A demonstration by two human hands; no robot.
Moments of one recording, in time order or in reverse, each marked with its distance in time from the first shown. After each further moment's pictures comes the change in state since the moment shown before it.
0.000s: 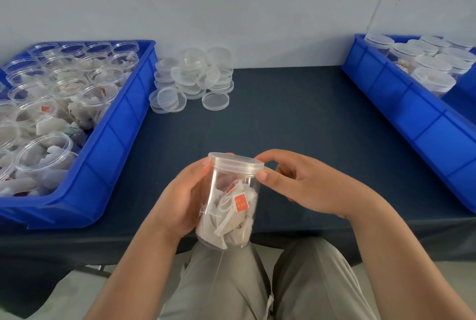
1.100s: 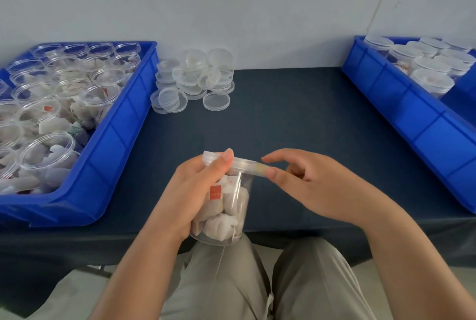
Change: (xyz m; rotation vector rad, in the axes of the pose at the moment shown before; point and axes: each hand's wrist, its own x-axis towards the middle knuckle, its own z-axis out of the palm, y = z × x) left_hand -0.018 0.022 0.042 0.534 0.380 -0.014; right_hand -0.020 -0.010 -0.003 -0.146 0.146 0.041
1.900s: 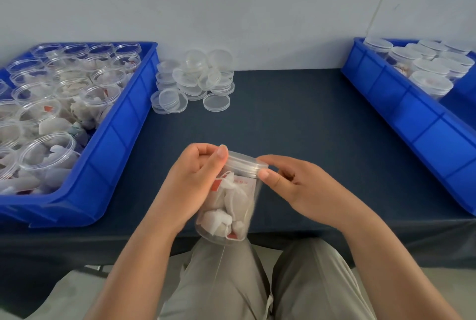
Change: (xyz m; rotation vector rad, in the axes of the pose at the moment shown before) left_hand 0.006 0.004 -0.006 0.202 0.050 0.193; right_hand 0.009 0.002 0.023 0.102 0.032 -0.063
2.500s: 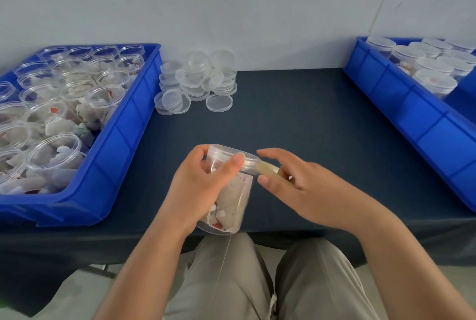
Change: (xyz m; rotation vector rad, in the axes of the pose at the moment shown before) left_hand 0.002 -0.005 0.009 0.014 0.094 -0.049; right_hand -0.006 -0.007 -0.006 -0.092 -0.065 0.005
